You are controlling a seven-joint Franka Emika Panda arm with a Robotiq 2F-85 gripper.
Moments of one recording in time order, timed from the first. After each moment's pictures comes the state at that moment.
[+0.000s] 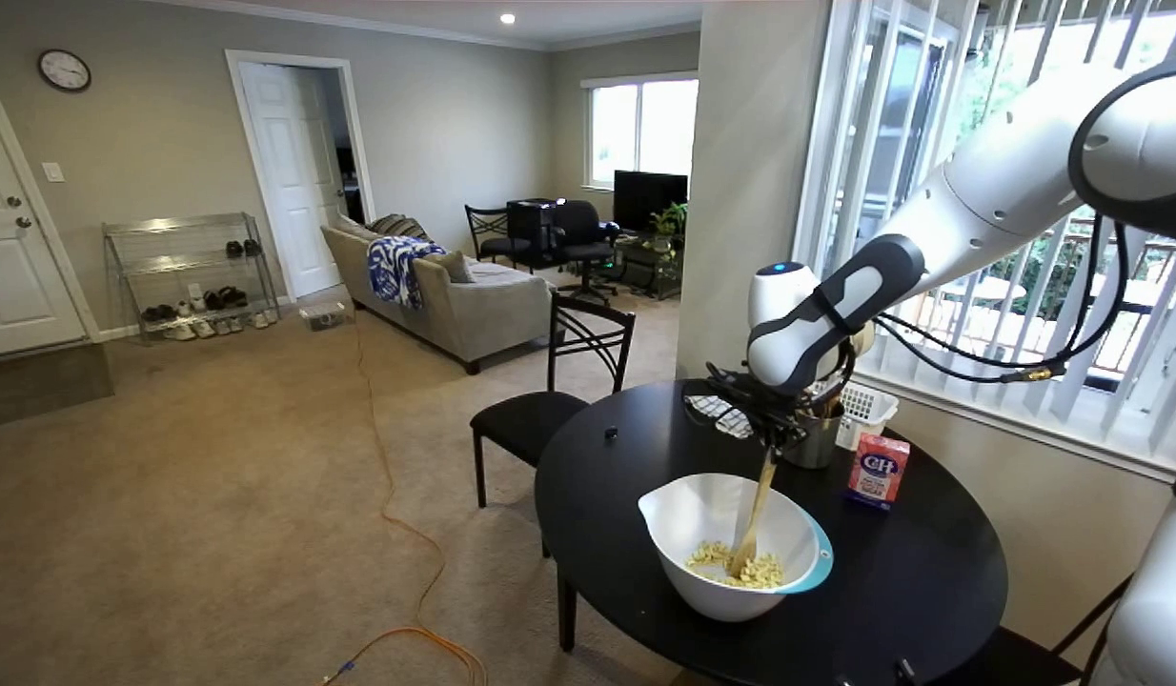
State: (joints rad) arm 0.15 0.13 -0.07 -2.35 -0.24 2.46 1.65
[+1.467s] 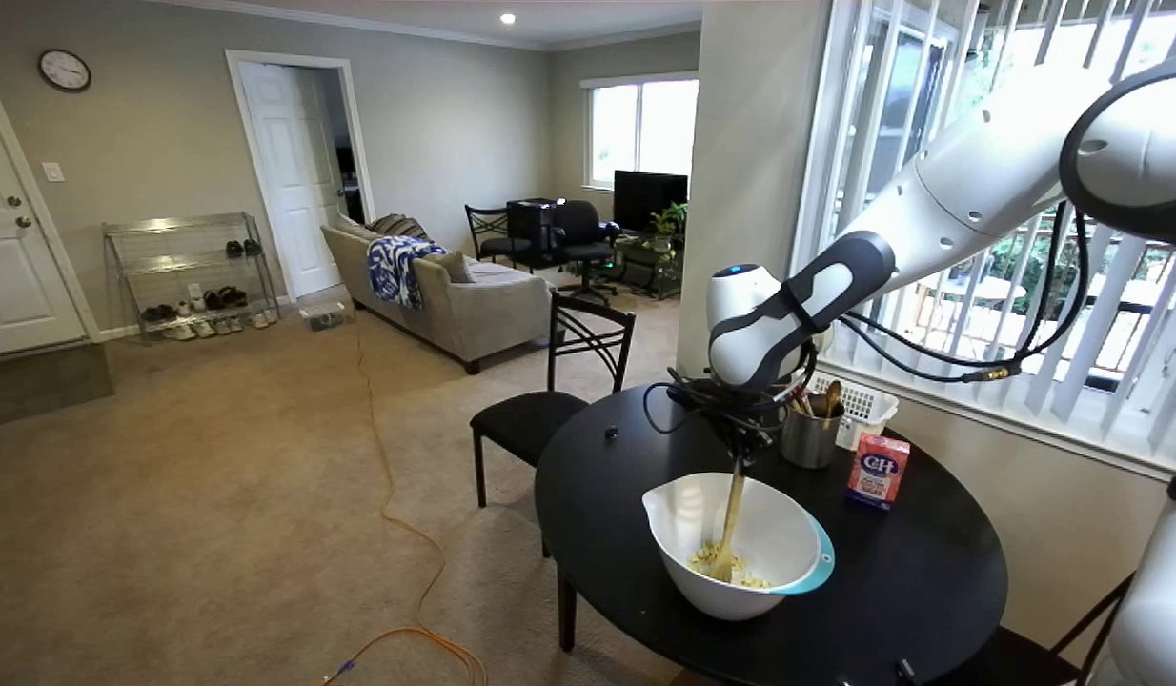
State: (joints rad) arm 0.17 0.16 0.05 -2.29 -0.19 2.36 1.69
